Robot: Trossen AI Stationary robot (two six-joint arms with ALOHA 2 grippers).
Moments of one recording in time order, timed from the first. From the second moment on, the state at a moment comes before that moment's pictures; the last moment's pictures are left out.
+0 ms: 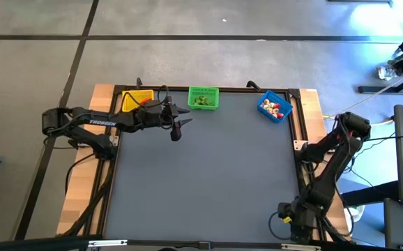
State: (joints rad) left arm 0.34 1.32 0.56 0.45 -0.04 0.14; right arm 1.08 1.44 0.89 -0.57 -0.35 1.50
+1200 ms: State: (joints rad) left arm 0.34 1.32 0.56 0.46 -0.04 0.12; right arm 1.16 1.72 0.89 -0.37 -0.34 1.71
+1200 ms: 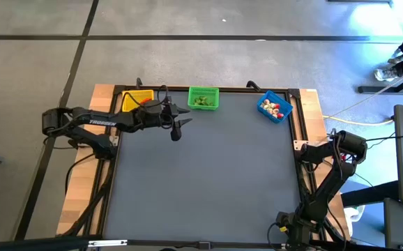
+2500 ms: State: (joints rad) left arm 0.34 1.32 0.56 0.45 -0.04 0.02; right arm 0.62 1.66 0.89 -0.38 -0.17 0.97
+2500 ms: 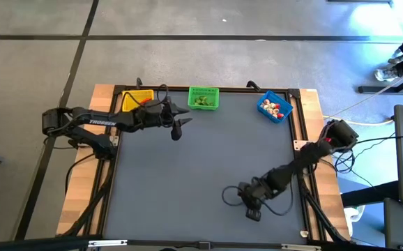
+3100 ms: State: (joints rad) left arm 0.35 1.33 0.56 0.41 -0.04 0.01; right arm 0.19 1.51 0.89 -0.46 0.00 0.46
